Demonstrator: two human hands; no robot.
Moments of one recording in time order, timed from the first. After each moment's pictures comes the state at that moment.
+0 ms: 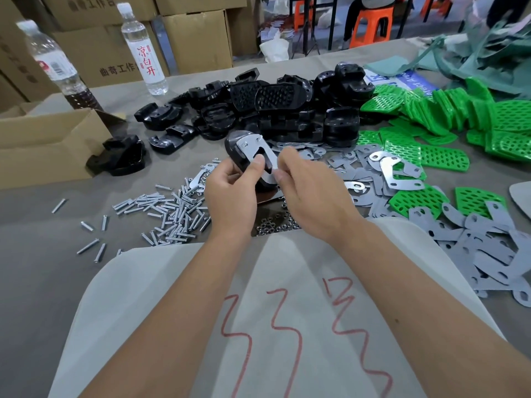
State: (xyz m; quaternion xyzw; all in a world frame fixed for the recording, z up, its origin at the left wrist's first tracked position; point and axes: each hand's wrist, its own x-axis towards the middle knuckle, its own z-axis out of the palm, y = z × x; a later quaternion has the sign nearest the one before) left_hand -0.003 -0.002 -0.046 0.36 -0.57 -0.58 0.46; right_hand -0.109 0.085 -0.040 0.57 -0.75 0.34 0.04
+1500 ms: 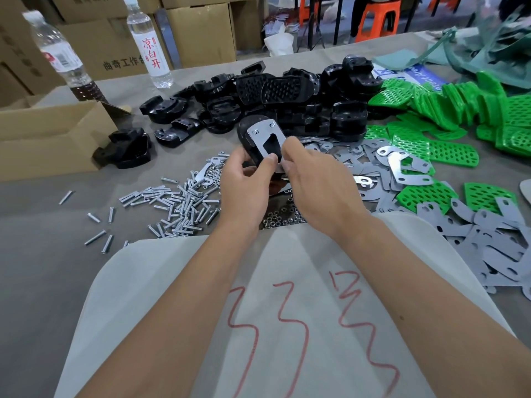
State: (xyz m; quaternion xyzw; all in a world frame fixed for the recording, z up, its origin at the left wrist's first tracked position) left_hand -0.003 0.000 -0.042 0.34 -0.60 -0.59 0.41; right_hand -0.106 0.083 -0.038 0.58 -0.75 0.31 0.07
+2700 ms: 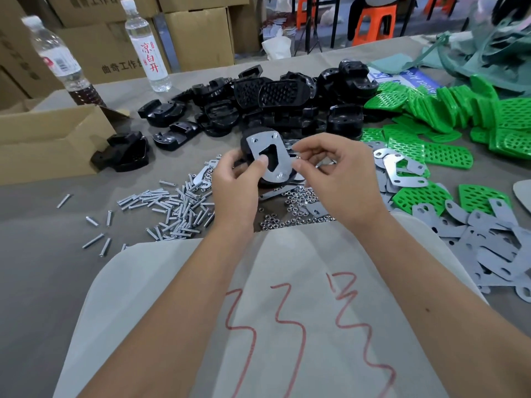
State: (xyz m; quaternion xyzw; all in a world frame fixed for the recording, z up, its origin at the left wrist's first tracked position) left_hand -0.004 -0.004 -0.040 0.37 -0.54 -0.61 0.44; right_hand -0.128 0.091 -0.038 0.48 -0.63 0.61 -0.02
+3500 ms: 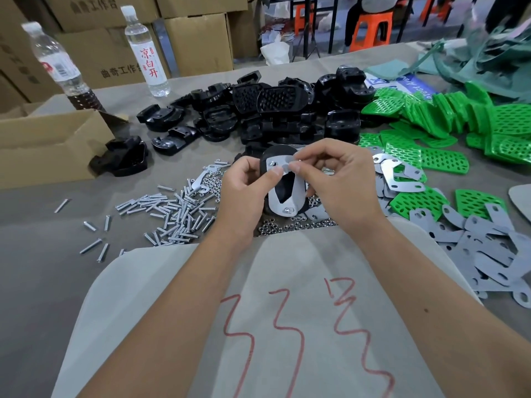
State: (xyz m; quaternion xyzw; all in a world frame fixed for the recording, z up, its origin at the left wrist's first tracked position) left_hand 0.000 -0.002 -0.042 0.28 -0.62 -0.63 0.38; right_hand -0.130 0.090 -0.039 0.44 -0.58 0.68 -0.10
